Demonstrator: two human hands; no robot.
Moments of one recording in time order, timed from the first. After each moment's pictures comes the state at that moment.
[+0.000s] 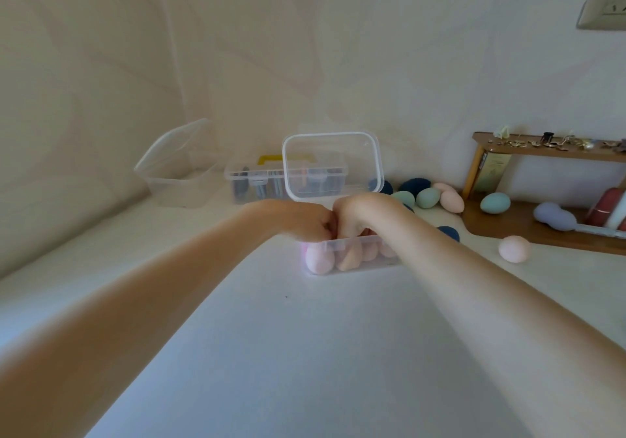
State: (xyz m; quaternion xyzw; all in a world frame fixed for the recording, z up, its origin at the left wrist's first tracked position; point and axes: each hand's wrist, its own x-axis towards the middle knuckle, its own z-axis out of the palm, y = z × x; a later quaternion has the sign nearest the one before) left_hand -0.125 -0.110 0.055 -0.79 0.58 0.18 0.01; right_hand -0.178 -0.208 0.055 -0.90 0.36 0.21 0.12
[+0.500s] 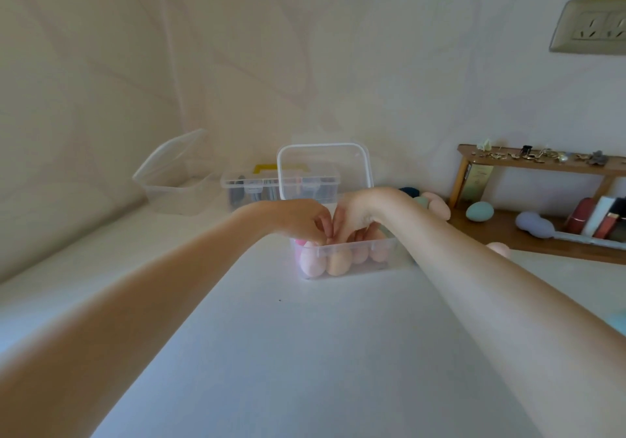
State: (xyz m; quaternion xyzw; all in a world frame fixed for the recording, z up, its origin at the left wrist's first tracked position) left_hand -0.118 -0.108 0.062 -0.78 0.59 0.18 -0.08; right_hand -0.195 -0.214 0.070 -0.91 0.31 0.20 0.18
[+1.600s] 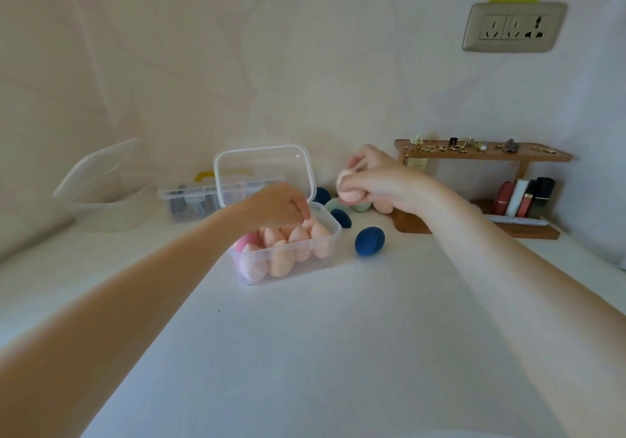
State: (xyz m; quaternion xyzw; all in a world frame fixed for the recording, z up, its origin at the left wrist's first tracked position) left_hand -0.151 -0.151 0.065 -0.79 0.57 0.12 -0.19; right_hand -0.299 -0.253 0.095 -0.80 0.32 -0.23 0.45
